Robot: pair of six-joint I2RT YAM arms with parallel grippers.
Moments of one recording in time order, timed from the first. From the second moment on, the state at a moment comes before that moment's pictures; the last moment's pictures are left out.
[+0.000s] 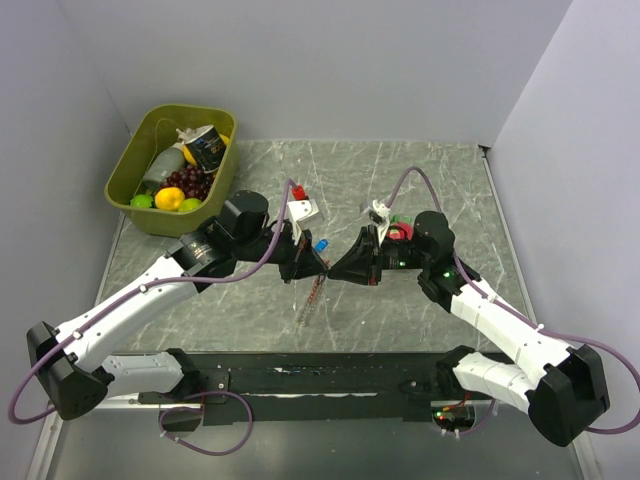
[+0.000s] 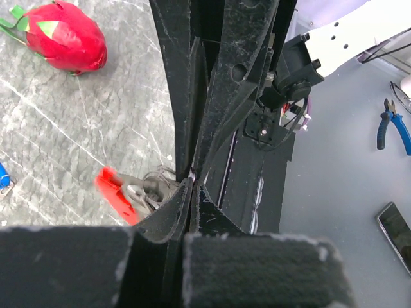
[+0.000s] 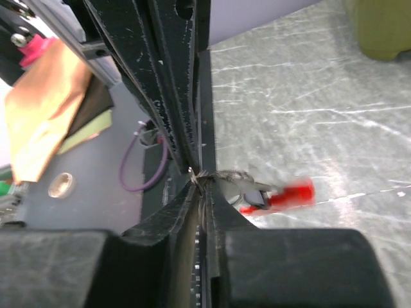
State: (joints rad) left arm -0.81 1.17 1.16 -0.42 0.61 -0.08; right arm 0.53 1.02 0.70 0.23 -1.01 0.29
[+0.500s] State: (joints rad) left arm -0.80 1.17 1.16 -0.40 0.61 -0.08; right arm 0.53 1.01 0.70 0.24 -1.01 0.34
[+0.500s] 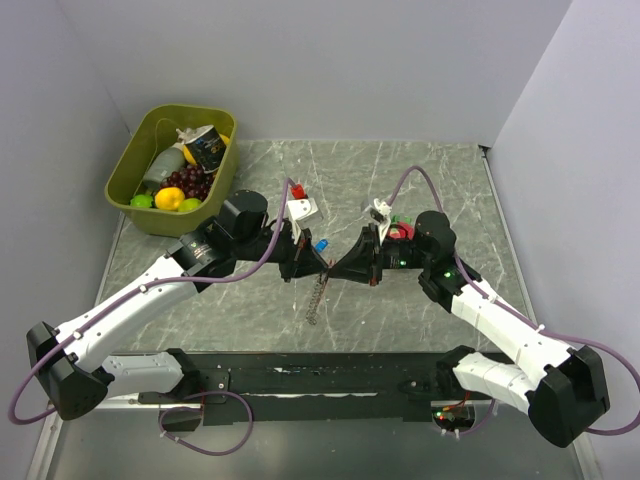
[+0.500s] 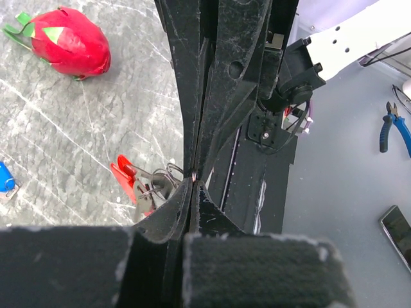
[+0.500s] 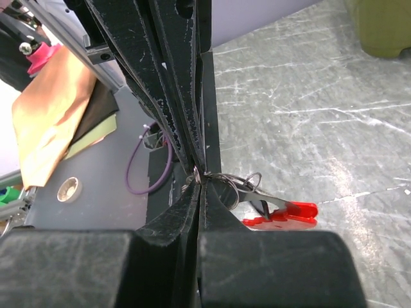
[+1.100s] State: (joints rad) left arm -0.77 1.17 1.15 -0.44 0.64 -0.04; right arm 0.50 0.87 0.74 0.11 -0.95 0.17
